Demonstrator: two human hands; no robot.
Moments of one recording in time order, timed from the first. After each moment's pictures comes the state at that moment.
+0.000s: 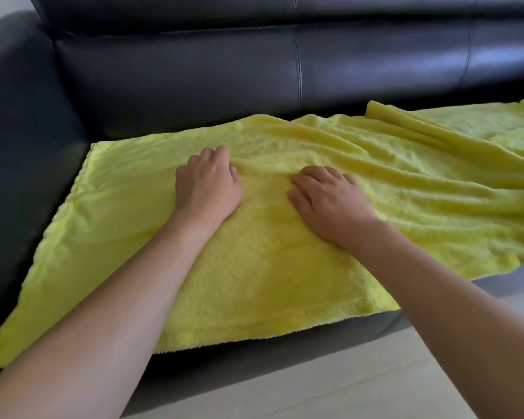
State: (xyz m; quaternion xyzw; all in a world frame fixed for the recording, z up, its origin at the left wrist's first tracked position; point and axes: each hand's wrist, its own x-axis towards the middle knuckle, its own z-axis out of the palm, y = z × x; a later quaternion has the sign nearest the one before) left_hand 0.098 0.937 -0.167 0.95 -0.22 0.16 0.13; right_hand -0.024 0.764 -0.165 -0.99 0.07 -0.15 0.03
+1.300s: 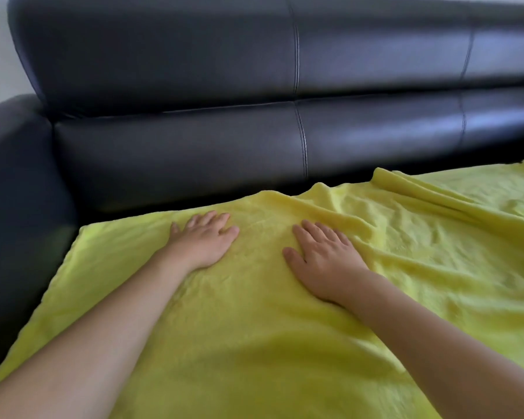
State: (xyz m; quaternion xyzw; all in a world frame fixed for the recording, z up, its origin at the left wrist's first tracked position) left_hand 0.221 0.929 -0.169 0.96 -0.26 -0.11 0.06; right_hand 0.056 0.759 -0.161 -0.99 0.15 0.00 0.09
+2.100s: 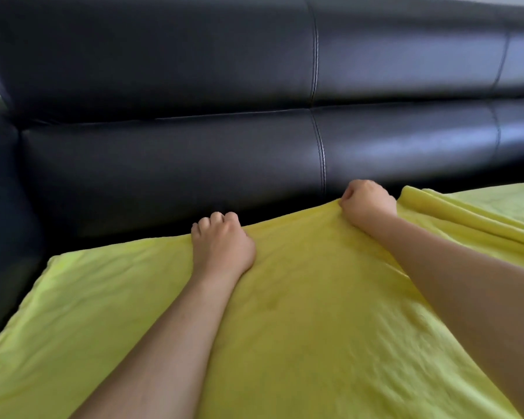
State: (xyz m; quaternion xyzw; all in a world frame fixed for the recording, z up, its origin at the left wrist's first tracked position) left_hand 0.264 0.864 -0.190 0.96 -0.19 0.13 0.16; right_hand 0.198 0.627 -0.148 -0.92 0.34 -0.19 0.10
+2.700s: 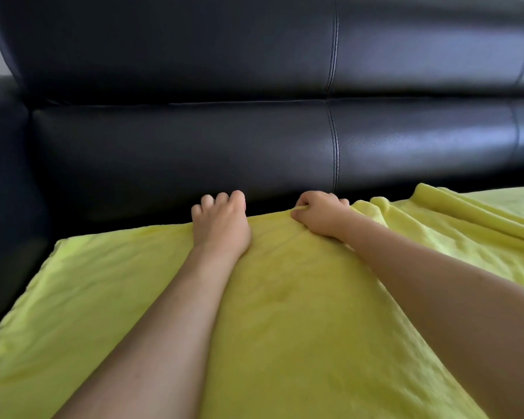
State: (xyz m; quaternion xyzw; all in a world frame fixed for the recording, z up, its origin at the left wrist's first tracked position) left_hand 0.276 0.875 -0.175 0.96 -0.20 0.15 0.14; right_hand 0.232 0.692 -0.161 -0.97 0.18 -0.05 0.15
